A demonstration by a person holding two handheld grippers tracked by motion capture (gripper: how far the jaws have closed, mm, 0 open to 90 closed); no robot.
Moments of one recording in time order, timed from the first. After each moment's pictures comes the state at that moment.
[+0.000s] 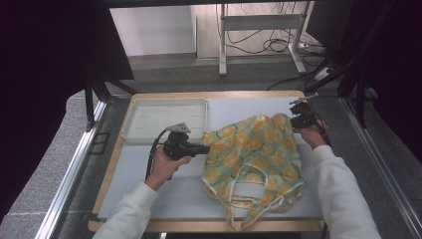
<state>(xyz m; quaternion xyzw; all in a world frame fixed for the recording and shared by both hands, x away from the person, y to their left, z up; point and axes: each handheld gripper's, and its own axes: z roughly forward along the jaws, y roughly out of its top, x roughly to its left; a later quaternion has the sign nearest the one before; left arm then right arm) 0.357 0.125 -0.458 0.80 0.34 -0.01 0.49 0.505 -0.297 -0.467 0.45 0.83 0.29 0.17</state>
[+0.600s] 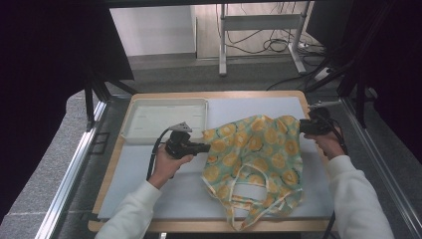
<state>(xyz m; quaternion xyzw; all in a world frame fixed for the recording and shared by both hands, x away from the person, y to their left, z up) 0.364 0.122 -0.467 0.80 0.35 0.01 0.48 0.465 -0.337 -0.450 0.47 0.79 0.33 0.19</state>
